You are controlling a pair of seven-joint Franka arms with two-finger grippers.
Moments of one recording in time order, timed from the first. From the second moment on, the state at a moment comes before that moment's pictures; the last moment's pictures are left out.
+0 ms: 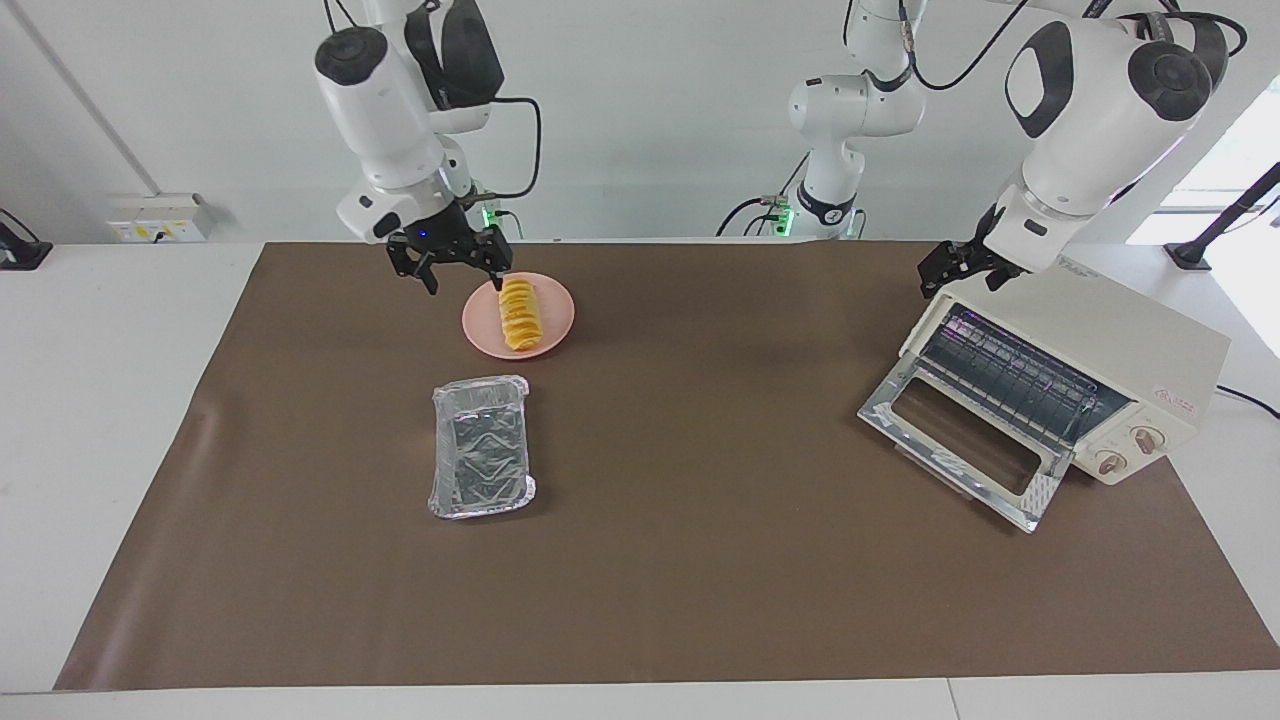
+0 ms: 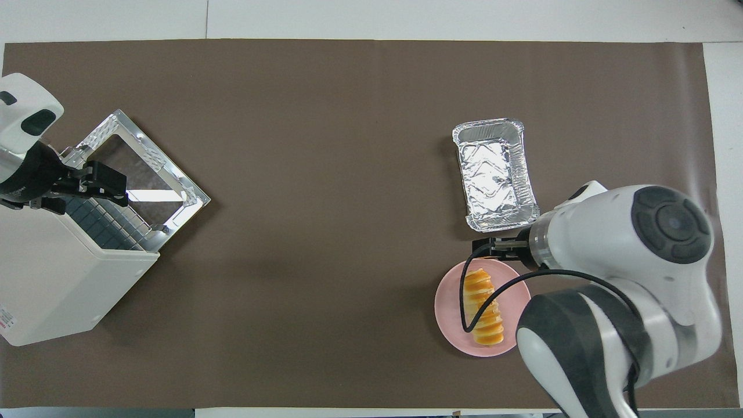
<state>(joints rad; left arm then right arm) -0.09 0.03 -0.01 -1.65 -0.02 1.50 -0.14 -0.06 -0.19 0.22 -1.97 0.15 1.79 0.15</state>
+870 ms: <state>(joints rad) -0.09 0.03 -0.01 -1.65 -0.02 1.50 -0.14 -0.19 -0.04 0.22 -1.65 -0.03 1.59 0.02</state>
